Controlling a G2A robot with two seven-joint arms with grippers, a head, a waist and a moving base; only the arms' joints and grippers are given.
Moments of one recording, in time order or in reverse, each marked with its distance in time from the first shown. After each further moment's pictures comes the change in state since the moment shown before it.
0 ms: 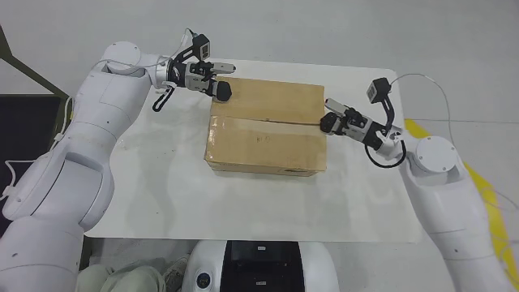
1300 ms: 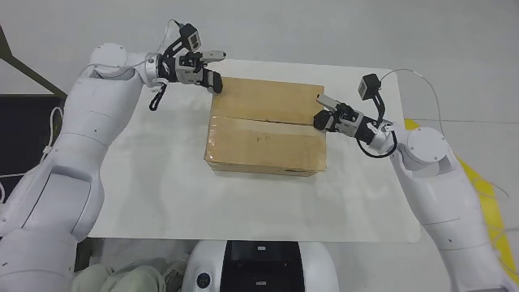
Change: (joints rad) left arm 0.108 0.076 -0.174 -0.188 -0.013 0.035 0.086; right arm 0.077 -0.015 -0.072 0.060 0.014 0.066 -0.018
